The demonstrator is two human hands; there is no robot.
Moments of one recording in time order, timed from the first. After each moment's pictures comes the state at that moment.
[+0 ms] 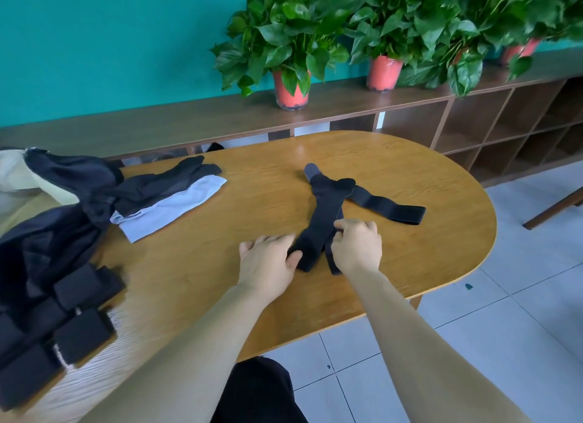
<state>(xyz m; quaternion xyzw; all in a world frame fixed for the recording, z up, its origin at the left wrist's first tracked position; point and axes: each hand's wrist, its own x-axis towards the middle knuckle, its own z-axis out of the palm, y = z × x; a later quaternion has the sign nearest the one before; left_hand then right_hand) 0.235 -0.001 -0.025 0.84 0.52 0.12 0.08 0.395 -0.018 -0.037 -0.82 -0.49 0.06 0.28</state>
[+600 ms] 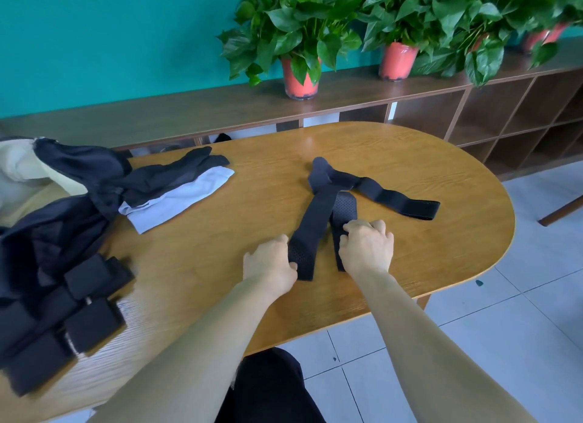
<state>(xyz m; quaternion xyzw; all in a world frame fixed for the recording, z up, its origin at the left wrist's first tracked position) 0.233 0.004 -0.031 0.78 0.60 0.06 0.17 0.395 -0.016 -0.052 -0.84 -0.51 -0.01 0.17</state>
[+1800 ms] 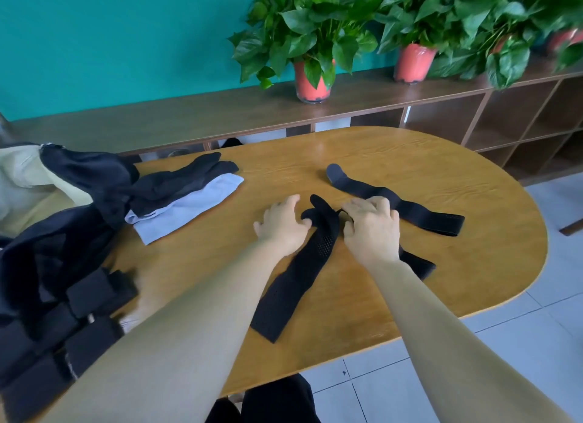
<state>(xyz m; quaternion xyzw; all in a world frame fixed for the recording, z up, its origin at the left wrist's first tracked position) 0.250 0.085 -0.011 0.73 0.61 0.15 0.27 0.403 0.033 -0.042 -0.75 -0.60 -0.09 0.25</state>
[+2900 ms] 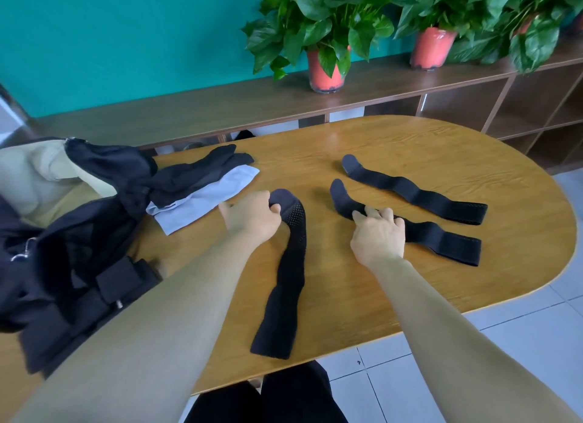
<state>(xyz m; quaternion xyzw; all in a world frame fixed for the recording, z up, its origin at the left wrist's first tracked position) 0.186 0.099 -0.004 0.73 0.67 0.11 0.07 0.377 0.031 -0.052 -0.81 -0.58 -0.01 0.05</state>
